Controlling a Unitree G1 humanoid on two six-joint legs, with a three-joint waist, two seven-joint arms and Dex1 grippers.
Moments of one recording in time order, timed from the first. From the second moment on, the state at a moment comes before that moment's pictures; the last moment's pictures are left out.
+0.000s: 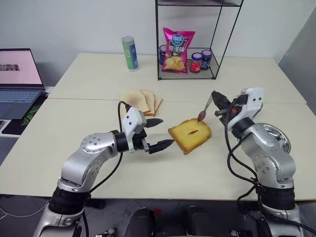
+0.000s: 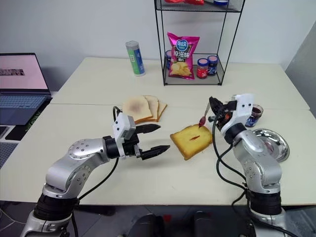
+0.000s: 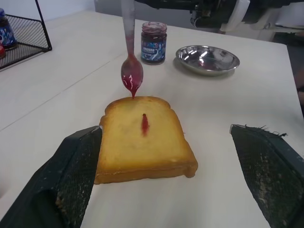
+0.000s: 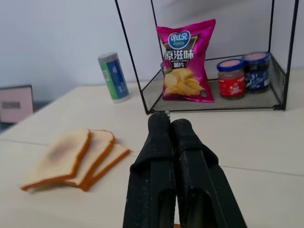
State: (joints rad) left arm -0.34 0.55 -0.08 -0.34 -0.48 0.56 -0.85; right arm -0.38 -0.23 -0.16 -0.36 0.64 0.64 0.12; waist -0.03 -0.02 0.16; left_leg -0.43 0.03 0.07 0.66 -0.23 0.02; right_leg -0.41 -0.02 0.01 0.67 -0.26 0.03
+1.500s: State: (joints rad) left arm -0.35 0.55 -0.10 -0.33 -0.48 0.56 -0.86; right arm -0.27 -0.09 -0.31 -0.29 1.01 0.73 -0.02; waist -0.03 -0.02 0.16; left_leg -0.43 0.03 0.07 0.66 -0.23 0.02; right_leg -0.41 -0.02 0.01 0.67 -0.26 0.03
